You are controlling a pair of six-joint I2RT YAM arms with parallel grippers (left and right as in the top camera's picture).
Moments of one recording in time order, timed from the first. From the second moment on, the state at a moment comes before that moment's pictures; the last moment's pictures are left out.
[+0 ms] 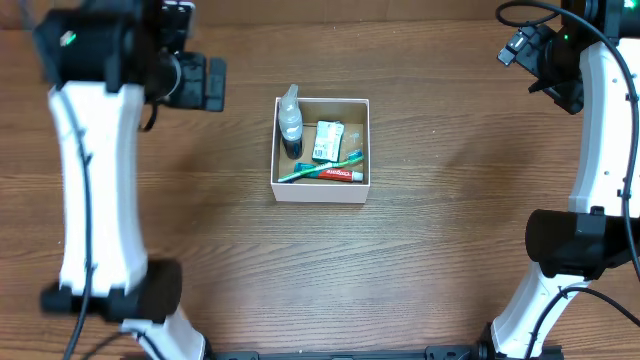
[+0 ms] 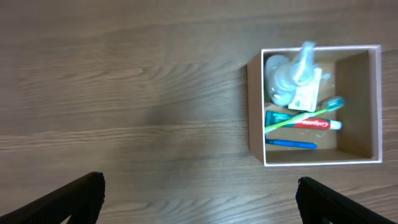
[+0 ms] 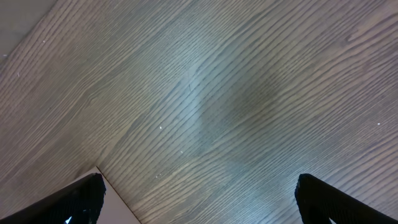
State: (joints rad) left arm -0.08 1.85 2.43 -1.69 -0.01 -0.03; right arm -0.10 2.08 2.45 -1.63 0.08 0.59
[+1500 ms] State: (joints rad) left arm -0.08 0.61 0.32 -0.42 0.01 -0.27; right arm -0.10 2.08 2.45 -1.63 0.08 0.59
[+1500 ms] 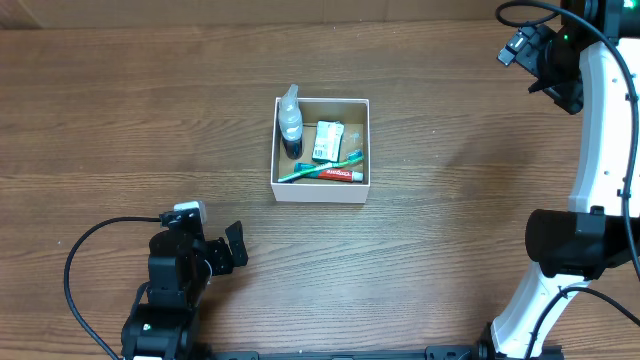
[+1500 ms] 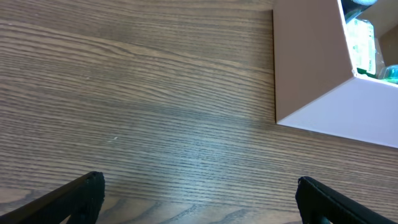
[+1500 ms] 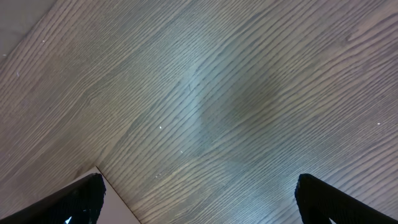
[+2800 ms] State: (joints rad) left arm -0.06 0.23 0.02 0.11 0.02 -0.31; right arm -0.10 2.08 2.45 -1.63 0.08 0.59
